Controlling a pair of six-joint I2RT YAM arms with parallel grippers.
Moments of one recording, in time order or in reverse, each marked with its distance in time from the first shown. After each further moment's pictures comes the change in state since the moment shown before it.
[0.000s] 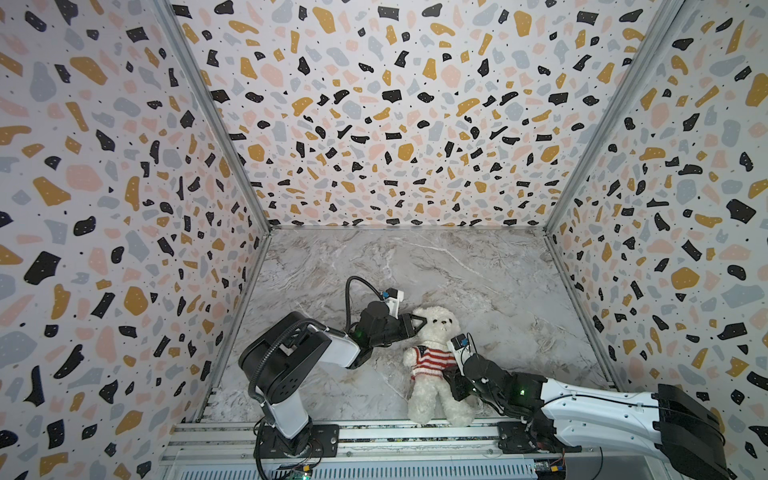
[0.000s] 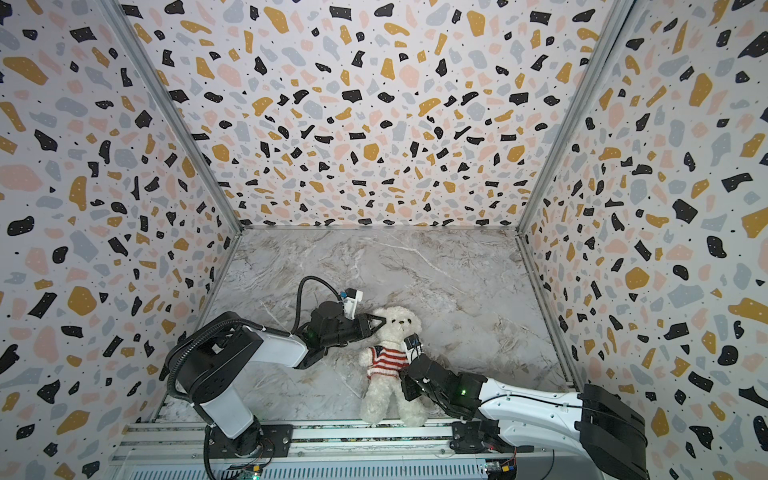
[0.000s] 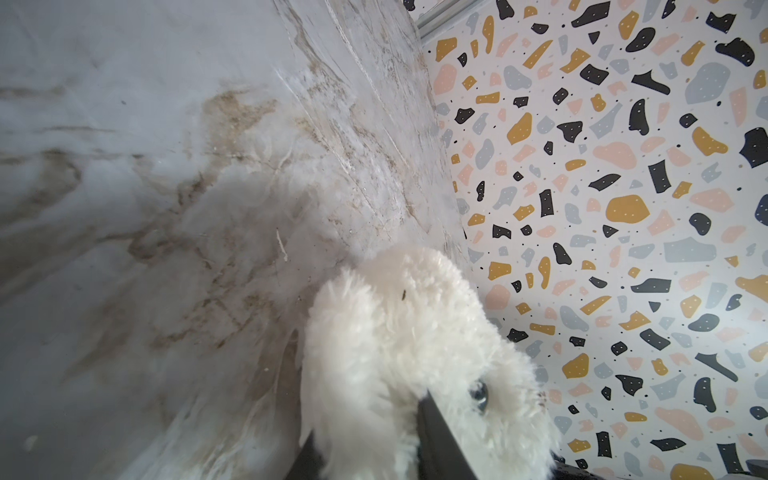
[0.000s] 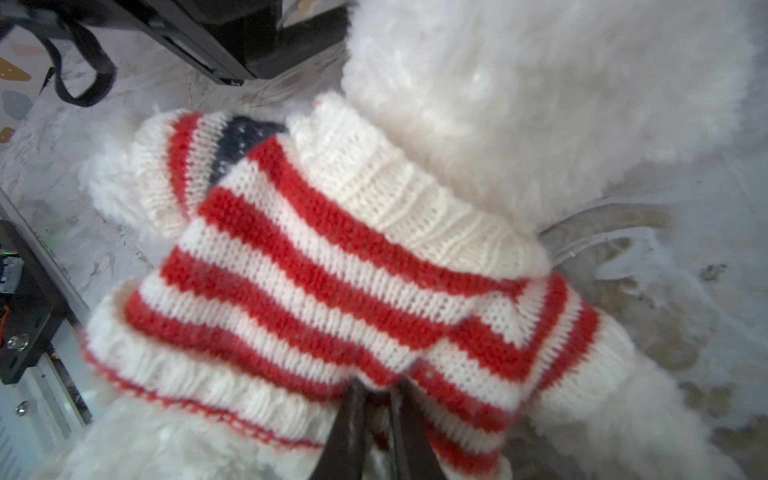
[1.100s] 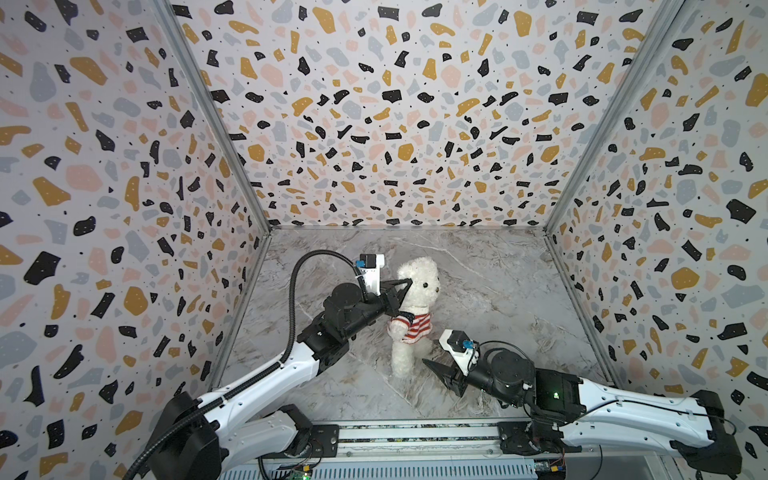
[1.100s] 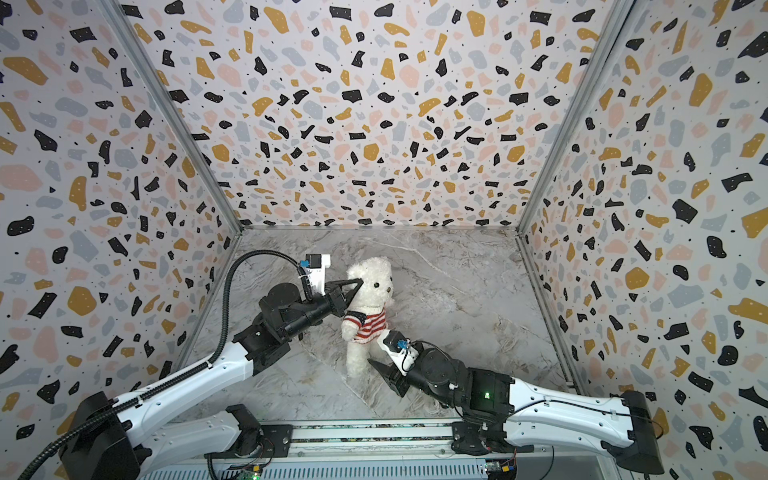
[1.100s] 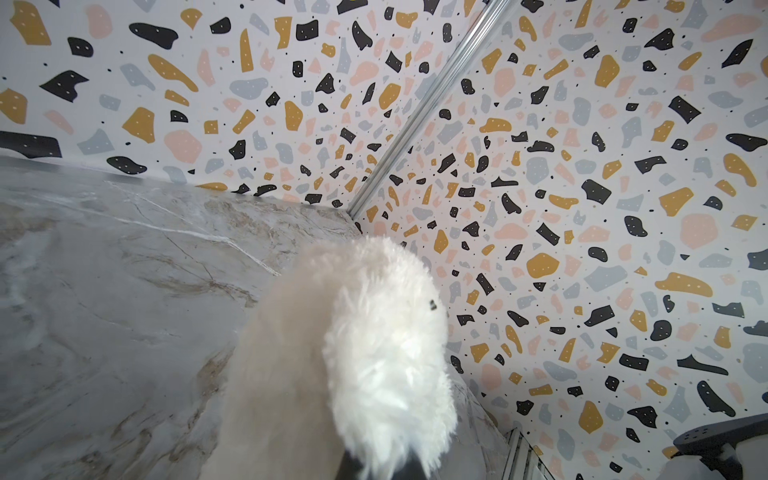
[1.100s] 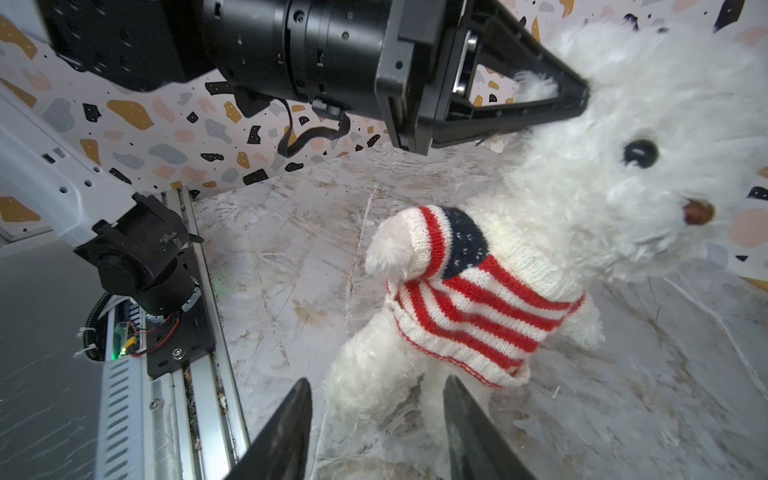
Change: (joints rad) left arm -0.005 -0.626 0.171 -0.498 -0.243 0.326; right arm 0.192 -0.178 0.298 0.000 0.126 -0.583
